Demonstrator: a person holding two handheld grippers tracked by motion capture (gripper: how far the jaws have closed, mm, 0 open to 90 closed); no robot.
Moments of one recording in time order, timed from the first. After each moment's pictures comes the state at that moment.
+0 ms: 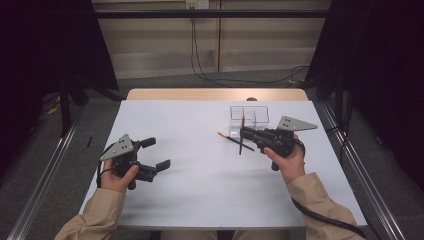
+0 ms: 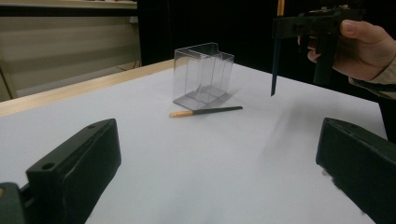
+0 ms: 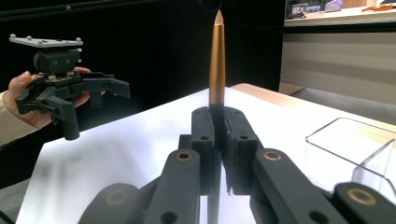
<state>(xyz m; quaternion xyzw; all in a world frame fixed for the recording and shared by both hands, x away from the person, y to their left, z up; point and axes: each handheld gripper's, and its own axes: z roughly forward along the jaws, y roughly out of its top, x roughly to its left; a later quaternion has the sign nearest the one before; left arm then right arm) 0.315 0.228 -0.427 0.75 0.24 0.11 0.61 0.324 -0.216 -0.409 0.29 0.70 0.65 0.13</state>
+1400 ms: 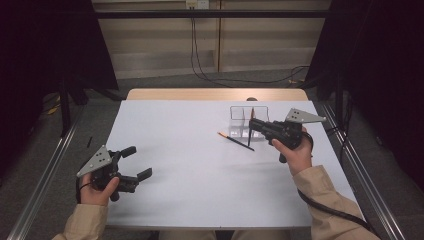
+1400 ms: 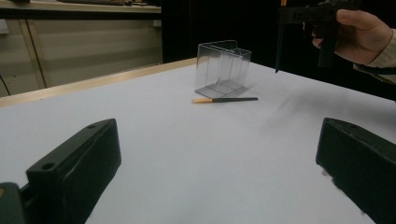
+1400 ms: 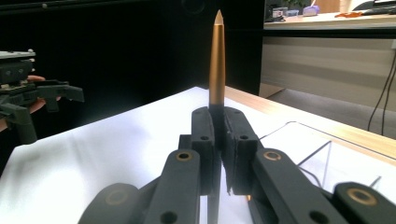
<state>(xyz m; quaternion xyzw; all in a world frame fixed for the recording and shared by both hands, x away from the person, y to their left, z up) 0.289 0.272 -0.435 0.73 0.26 0.14 0.61 0.340 -0.240 -0.401 0.30 0.69 0.63 0.16</state>
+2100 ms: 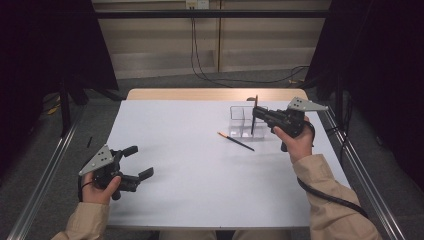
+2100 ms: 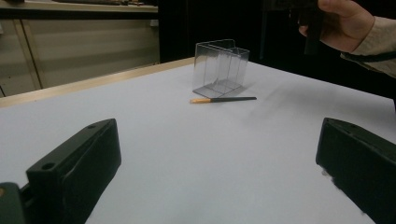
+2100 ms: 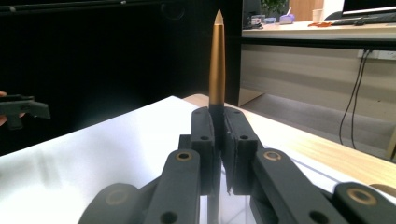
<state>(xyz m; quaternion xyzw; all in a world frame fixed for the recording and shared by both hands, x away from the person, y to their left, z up) 0.292 0.268 -0.436 0.74 0.26 0.14 0.61 0.366 -0.249 -0.388 0.32 0.68 0.63 0.19</state>
